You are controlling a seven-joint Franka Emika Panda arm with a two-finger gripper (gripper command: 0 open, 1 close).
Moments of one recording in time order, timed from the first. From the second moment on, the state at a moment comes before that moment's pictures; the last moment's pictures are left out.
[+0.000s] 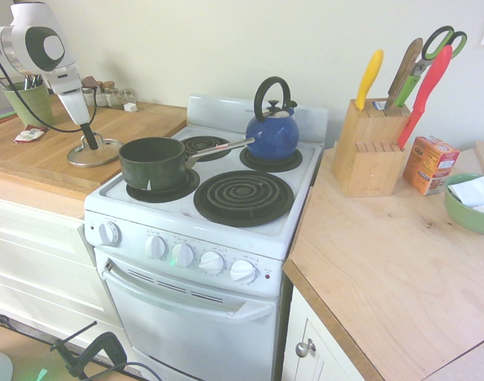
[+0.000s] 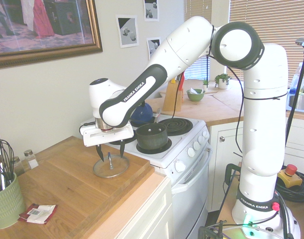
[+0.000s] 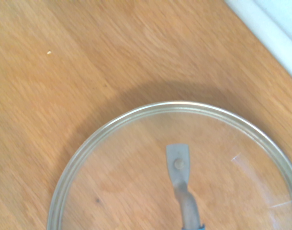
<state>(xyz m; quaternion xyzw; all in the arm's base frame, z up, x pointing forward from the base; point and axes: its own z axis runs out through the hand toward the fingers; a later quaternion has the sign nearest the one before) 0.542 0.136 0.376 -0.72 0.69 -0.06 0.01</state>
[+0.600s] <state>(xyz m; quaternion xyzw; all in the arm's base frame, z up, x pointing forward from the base) 0.541 0.141 0.372 -0.73 0.68 -0.06 0.01</state>
